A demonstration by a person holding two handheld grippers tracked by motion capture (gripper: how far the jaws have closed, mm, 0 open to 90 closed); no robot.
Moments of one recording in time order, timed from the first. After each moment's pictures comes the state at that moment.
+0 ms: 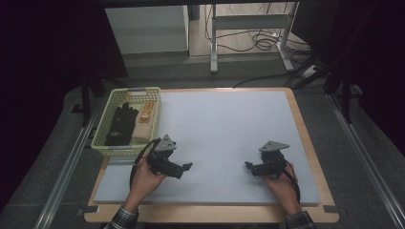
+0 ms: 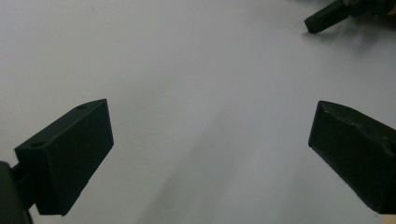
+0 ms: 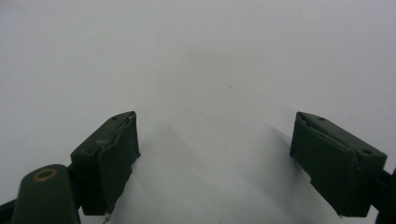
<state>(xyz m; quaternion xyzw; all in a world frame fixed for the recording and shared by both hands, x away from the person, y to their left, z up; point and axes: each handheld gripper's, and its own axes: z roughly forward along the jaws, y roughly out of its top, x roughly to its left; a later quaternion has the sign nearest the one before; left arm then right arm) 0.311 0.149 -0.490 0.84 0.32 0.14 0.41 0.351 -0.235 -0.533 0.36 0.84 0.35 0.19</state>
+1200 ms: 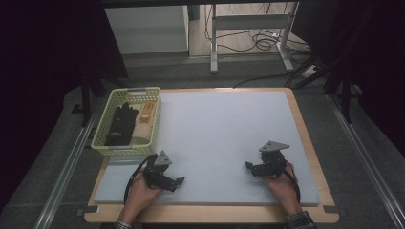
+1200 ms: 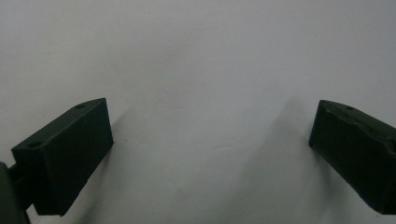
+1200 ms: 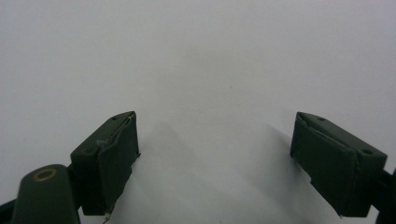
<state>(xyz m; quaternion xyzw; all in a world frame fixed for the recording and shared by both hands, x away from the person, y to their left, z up) 0.298 0.167 -0.551 0.86 0.35 0.12 0.35 0.351 -0.235 -0.533 0.36 0.84 0.35 0.19</state>
